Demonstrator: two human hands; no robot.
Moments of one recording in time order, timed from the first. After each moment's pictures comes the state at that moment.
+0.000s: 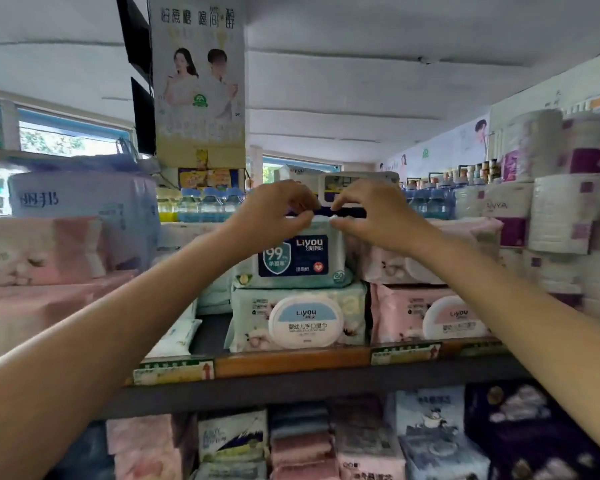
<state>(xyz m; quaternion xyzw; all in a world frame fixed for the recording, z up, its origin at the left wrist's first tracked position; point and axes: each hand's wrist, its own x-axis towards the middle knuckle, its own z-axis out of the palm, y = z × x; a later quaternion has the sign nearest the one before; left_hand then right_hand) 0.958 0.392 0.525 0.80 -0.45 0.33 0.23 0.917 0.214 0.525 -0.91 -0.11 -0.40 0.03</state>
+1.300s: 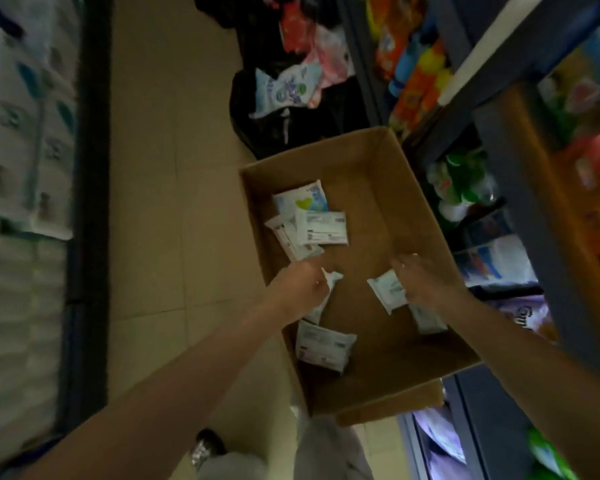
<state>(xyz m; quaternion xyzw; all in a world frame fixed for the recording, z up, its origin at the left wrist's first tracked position) 0.178 0.147 -0.153 0.45 -0.78 -0.42 -0.11 -0.036 0.218 -0.193 -0.59 0.70 0.26 0.30</state>
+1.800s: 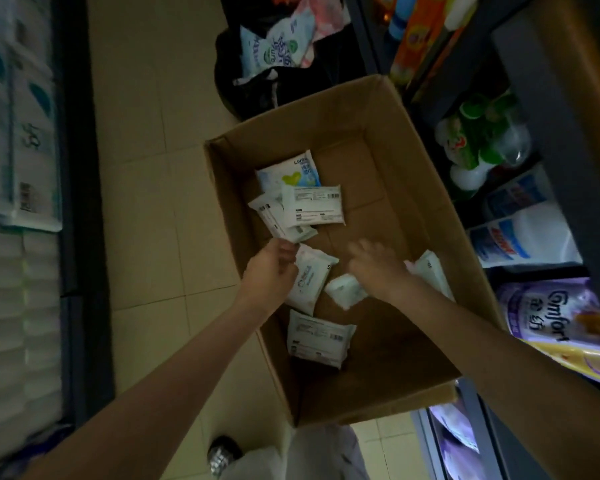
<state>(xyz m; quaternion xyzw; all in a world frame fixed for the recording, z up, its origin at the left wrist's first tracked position) 0.173 0.153 -0.220 0.58 -0.67 -0.46 0.01 -0.004 0.200 -0.272 -0.73 0.58 0.27 0.25</state>
